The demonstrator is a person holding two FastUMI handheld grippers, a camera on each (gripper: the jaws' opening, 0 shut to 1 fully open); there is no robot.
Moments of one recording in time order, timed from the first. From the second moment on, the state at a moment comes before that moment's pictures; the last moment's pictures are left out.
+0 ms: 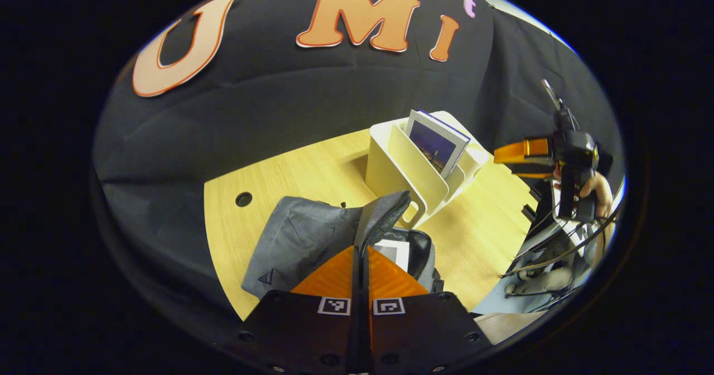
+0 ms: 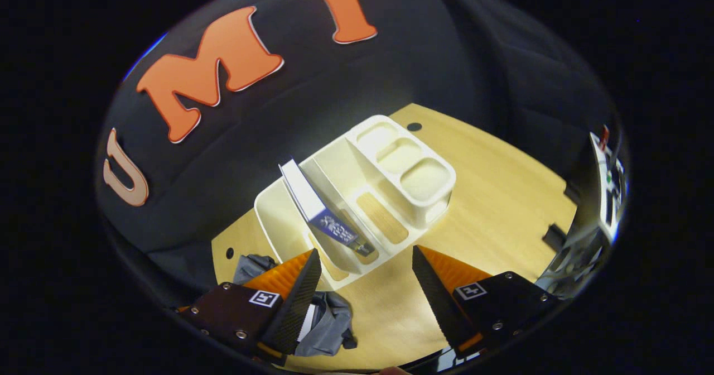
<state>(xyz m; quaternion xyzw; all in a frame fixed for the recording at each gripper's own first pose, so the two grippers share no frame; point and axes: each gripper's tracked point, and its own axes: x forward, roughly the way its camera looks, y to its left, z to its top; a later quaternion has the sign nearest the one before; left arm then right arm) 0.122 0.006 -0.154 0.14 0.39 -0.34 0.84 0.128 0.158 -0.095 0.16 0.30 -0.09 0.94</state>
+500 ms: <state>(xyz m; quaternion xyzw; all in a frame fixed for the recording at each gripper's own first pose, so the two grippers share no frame) 0.135 0.007 -0.152 0.11 0.40 -0.29 0.86 0.249 0.219 -0.089 0.01 0.41 -0.01 0.91</state>
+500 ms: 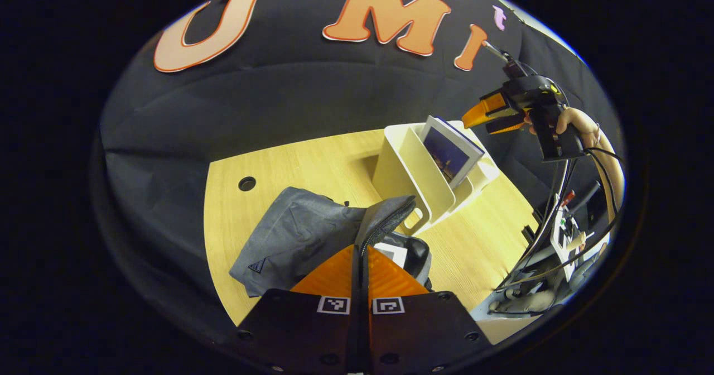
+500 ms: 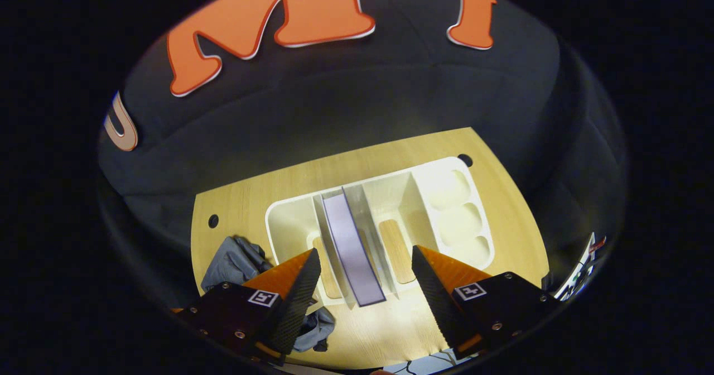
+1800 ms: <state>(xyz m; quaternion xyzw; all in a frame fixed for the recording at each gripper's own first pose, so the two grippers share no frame) 0.141 0.002 -0.121 0.13 0.38 -0.31 0.86 0.151 0.206 0.054 0.05 0.22 0.01 0.98</state>
